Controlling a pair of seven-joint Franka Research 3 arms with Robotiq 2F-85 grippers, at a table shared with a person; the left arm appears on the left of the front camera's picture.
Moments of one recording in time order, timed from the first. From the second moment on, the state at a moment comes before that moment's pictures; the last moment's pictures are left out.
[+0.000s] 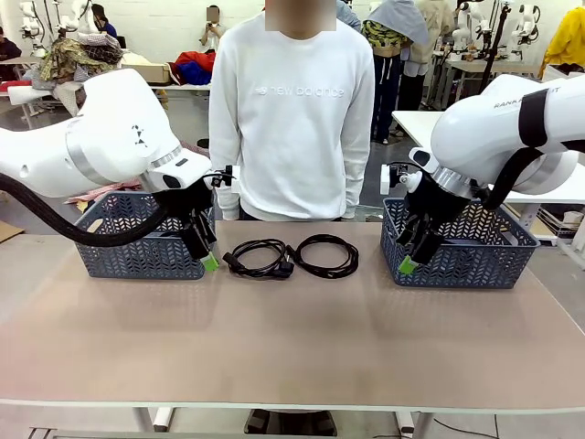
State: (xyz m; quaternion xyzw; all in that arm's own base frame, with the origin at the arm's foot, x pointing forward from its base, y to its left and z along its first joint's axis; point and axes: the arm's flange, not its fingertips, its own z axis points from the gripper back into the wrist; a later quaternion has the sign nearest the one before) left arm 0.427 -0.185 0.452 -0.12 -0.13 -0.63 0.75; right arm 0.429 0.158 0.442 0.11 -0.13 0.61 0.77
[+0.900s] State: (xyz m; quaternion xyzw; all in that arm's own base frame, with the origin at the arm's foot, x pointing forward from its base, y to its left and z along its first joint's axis) left arm 0.428 -0.184 0.452 -0.12 -0.13 -0.63 0.75; right arm 0.429 0.158 0.442 0.11 -0.13 0.61 0.77
